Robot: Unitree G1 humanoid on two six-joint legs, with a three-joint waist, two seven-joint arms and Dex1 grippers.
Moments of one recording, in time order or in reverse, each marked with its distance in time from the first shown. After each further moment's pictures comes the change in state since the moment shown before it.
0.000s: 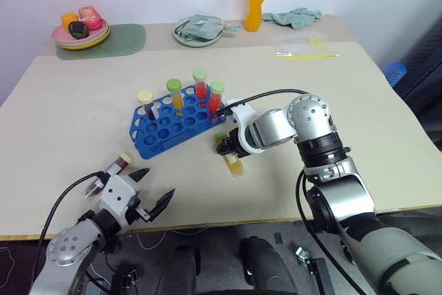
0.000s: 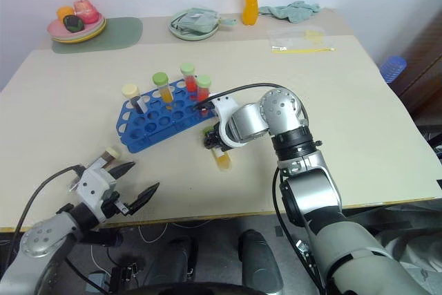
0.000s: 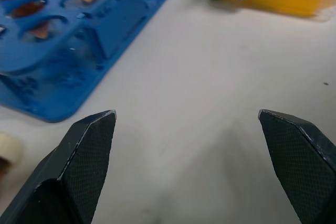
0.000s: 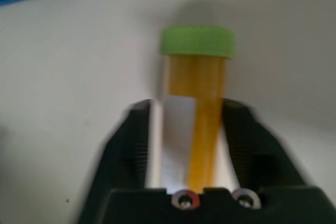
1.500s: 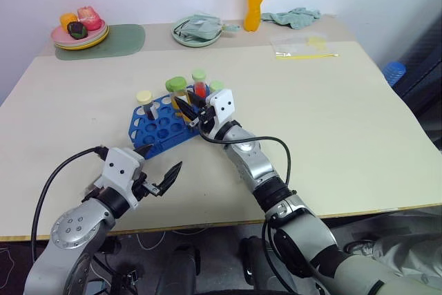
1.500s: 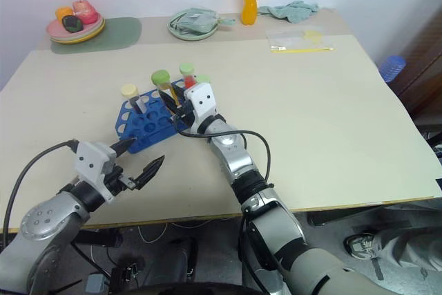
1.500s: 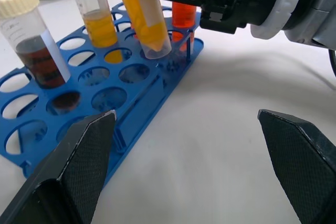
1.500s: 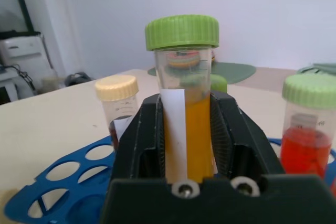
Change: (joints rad) left arm -0.148 -0.014 0.024 -0.276 -0.114 0.340 0.195; right arm 0.237 0.316 0.115 0.330 -1.146 -1.860 1.057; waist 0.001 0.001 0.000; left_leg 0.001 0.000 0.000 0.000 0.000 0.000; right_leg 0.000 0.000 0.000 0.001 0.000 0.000
